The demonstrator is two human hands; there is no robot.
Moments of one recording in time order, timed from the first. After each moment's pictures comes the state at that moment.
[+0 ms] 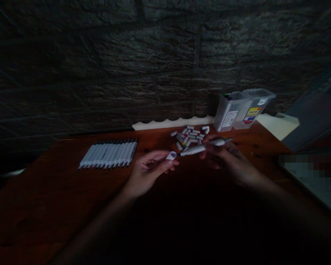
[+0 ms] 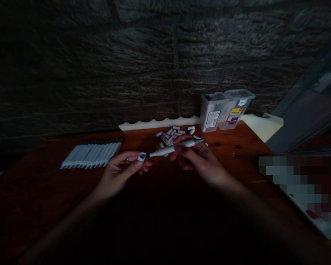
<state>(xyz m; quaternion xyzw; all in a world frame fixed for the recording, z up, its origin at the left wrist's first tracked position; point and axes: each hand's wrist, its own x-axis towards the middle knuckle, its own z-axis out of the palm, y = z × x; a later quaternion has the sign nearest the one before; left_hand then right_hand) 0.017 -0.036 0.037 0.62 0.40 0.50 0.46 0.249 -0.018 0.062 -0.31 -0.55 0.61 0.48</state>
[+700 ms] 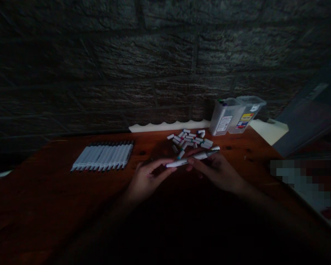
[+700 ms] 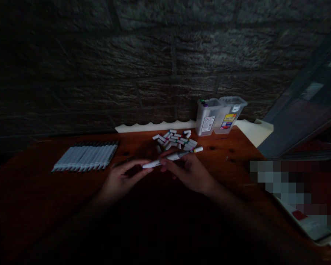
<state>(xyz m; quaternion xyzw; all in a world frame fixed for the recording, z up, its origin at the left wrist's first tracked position) 0.017 -0.031 0.012 0.75 0.44 0.44 0.22 0.241 -0.021 0.048 -0.34 -0.67 0.52 0.41</state>
